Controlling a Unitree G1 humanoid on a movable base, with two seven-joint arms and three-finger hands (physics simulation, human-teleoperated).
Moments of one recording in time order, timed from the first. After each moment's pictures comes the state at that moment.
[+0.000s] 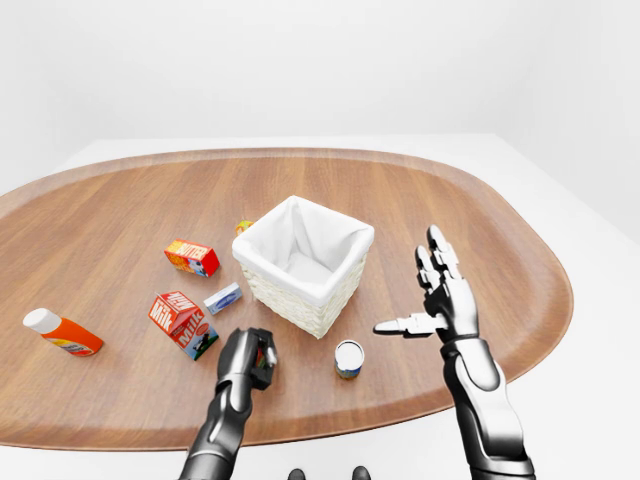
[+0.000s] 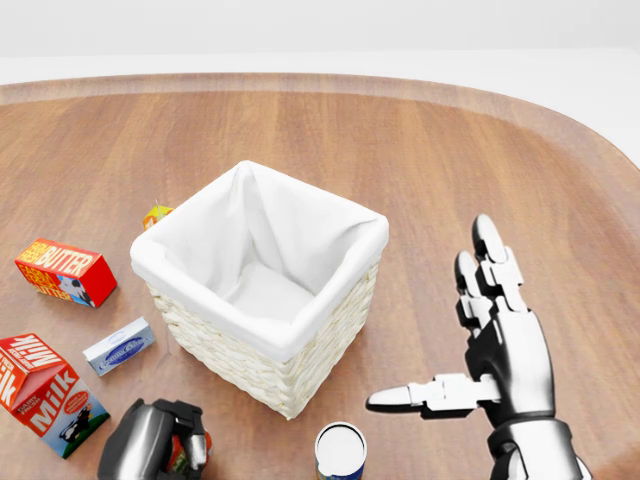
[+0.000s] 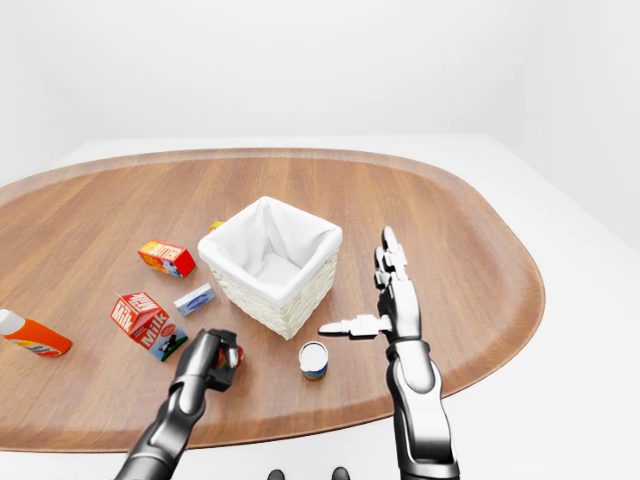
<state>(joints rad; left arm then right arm) -0.10 0.10 -0.03 0.65 0.68 -0.09 0.25 0.06 -0.02 -0.05 -0.27 0.07 0.09 0.08</state>
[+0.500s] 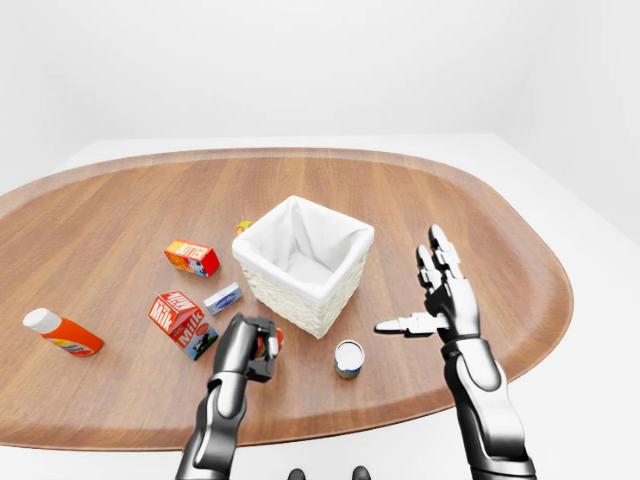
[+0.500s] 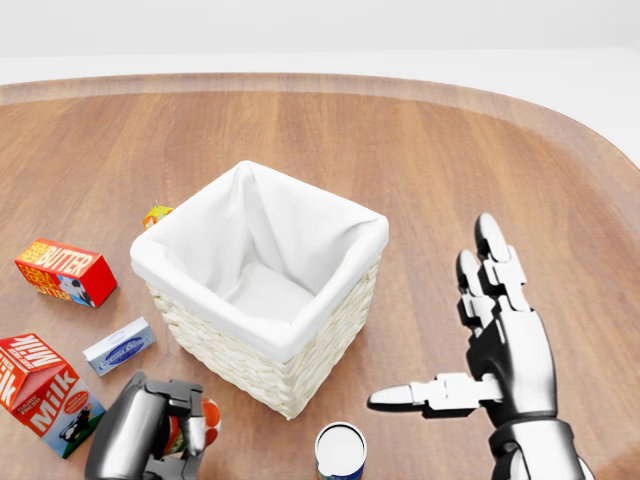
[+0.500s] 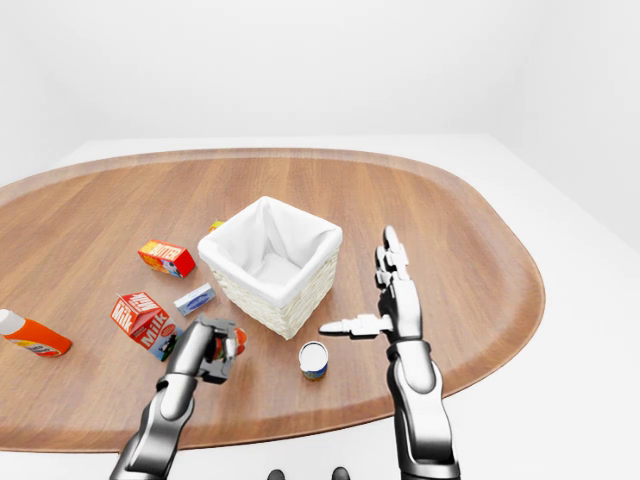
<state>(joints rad) 0.06 0.08 -0.01 0.22 0.63 -0.09 0.08 0.06 -0.02 -0.05 -0.28 0.08 0.09 0.08</state>
